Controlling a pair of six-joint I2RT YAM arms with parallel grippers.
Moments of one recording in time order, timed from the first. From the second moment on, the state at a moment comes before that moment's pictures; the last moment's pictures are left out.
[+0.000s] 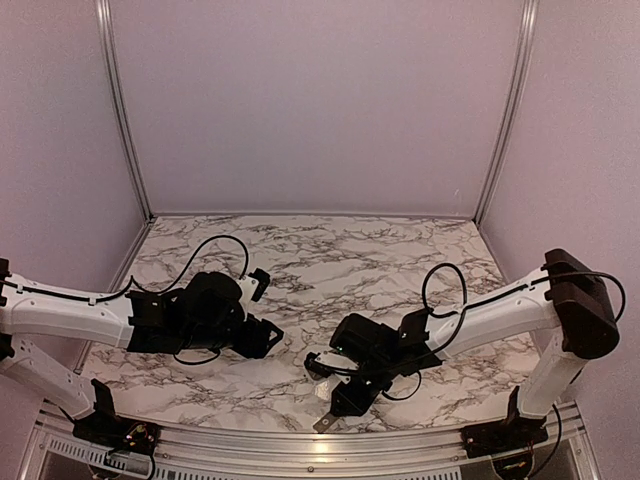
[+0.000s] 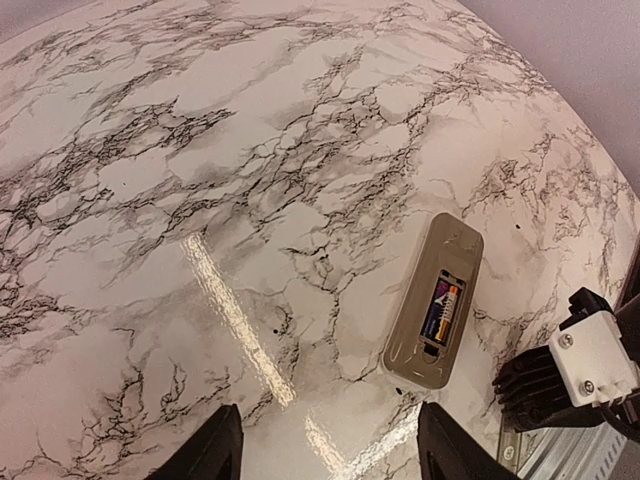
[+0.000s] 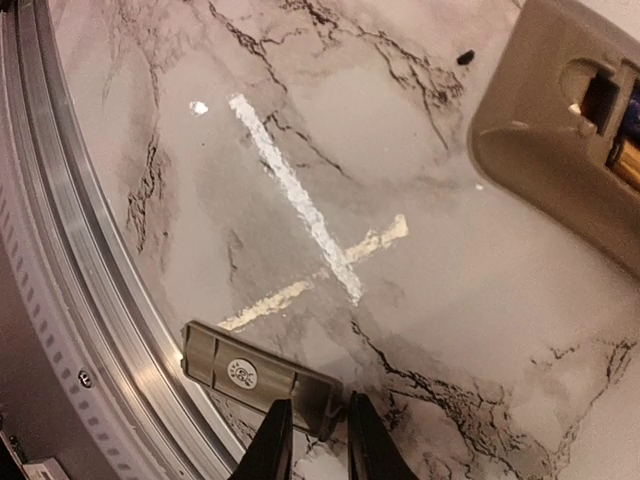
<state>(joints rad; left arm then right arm) -1.07 1.34 0.73 -0.08 -0.18 -0.48 1.19 1.70 0.90 -0.37 -0.29 0.32</state>
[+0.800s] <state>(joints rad) -1.10 1.13 0.68 0.04 -0.06 -0.20 1.05 1.57 0.92 -0.37 -0.35 0.31</state>
